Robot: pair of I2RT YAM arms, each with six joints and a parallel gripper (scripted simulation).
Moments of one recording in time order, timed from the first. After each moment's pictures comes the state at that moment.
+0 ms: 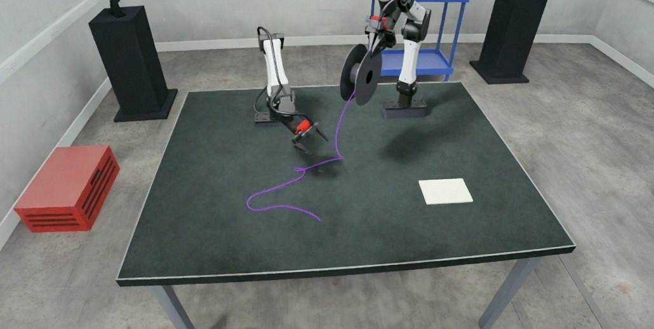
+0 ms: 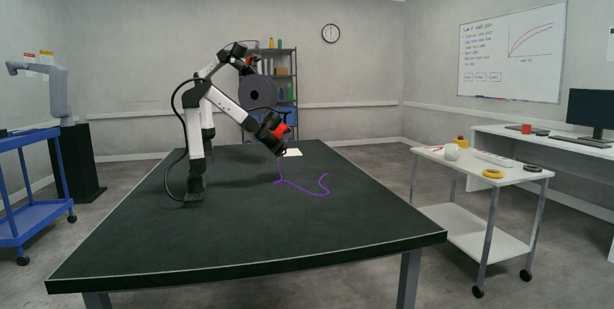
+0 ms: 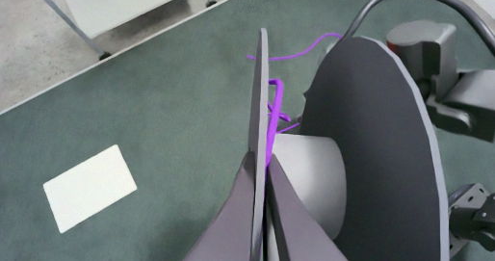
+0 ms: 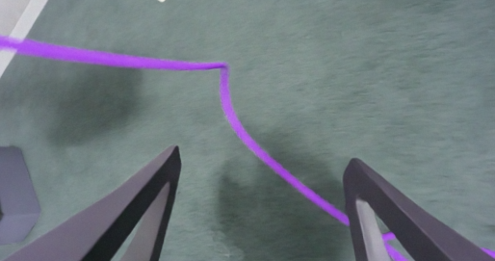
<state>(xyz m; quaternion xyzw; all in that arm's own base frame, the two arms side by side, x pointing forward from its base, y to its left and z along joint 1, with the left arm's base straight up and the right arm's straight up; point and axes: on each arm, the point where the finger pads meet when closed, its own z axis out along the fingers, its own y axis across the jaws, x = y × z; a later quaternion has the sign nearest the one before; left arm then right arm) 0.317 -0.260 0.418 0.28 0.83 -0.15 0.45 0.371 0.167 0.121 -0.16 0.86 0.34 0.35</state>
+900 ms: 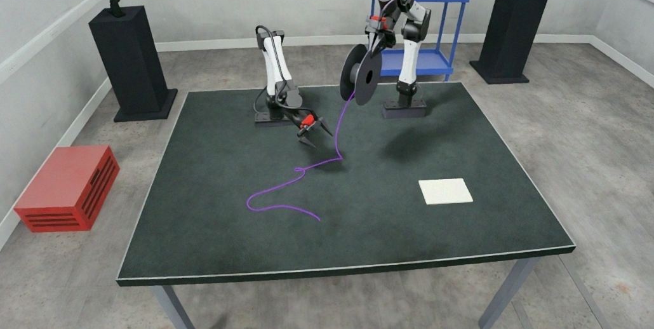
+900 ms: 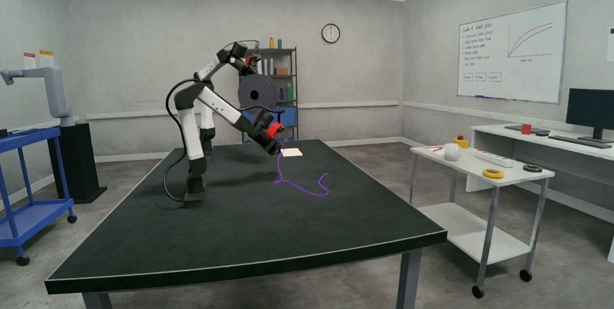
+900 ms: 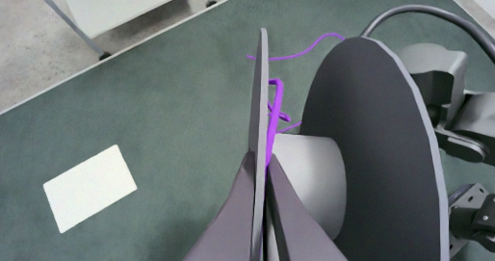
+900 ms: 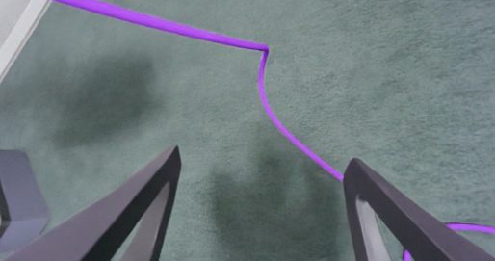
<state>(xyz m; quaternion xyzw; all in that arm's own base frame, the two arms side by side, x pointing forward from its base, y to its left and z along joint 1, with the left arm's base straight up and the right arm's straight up) 0.317 -0.260 0.418 0.28 0.83 -0.15 0.45 0.349 0.184 0.124 -0.15 0.86 0.33 0.36</state>
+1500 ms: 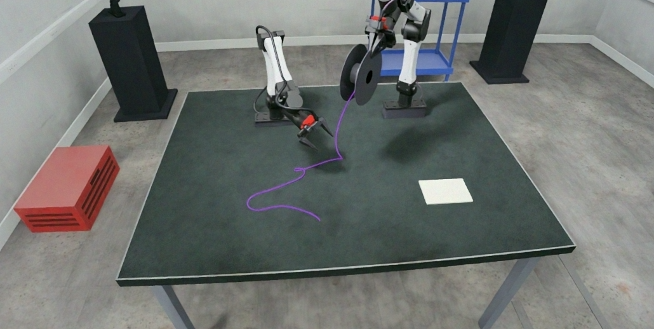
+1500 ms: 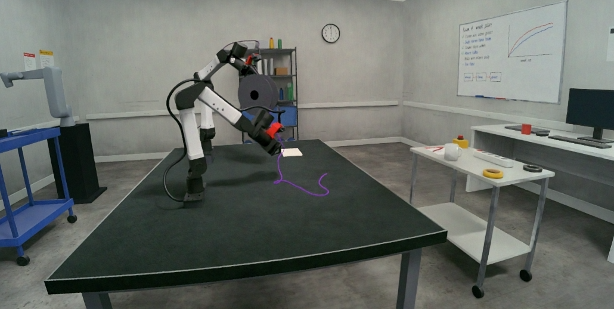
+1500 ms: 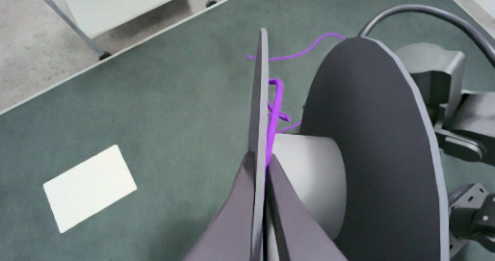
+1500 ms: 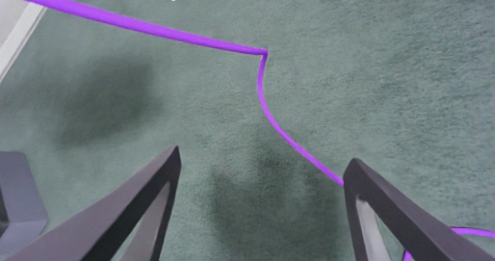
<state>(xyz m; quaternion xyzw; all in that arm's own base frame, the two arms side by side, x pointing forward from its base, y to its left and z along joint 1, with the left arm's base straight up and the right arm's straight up) 0.317 -0.260 0.418 0.28 0.83 -0.15 0.45 0.351 0.185 0.123 -0.15 0.86 0.33 0.36</state>
